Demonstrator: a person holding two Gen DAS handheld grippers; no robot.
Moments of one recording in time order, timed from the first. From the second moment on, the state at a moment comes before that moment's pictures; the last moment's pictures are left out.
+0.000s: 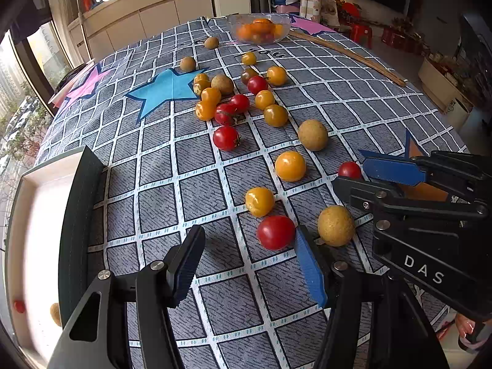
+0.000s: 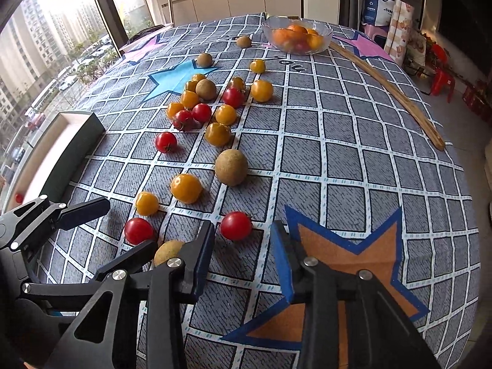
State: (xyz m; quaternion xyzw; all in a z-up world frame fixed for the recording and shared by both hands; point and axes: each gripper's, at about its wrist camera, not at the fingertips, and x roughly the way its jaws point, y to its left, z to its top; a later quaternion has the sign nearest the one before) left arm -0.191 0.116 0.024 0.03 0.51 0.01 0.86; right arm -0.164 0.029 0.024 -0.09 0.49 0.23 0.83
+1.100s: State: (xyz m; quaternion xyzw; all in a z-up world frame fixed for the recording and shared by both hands) left arm -0.270 0.158 0.063 -0.02 0.48 0.01 0.88; right arm -0.218 0.002 0.042 0.01 0.52 0.24 0.82
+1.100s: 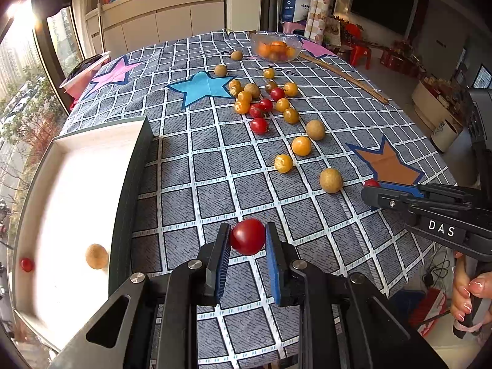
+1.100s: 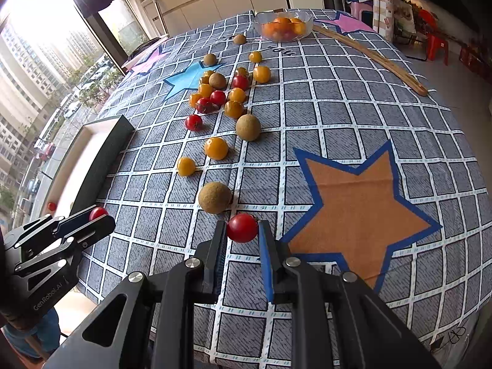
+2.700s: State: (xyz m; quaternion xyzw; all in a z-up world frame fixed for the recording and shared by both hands) left arm -0.361 0.379 0.032 -0.11 0.48 0.21 0.84; right arm -0.310 0.275 0.055 -0.15 0.53 0.41 0.73
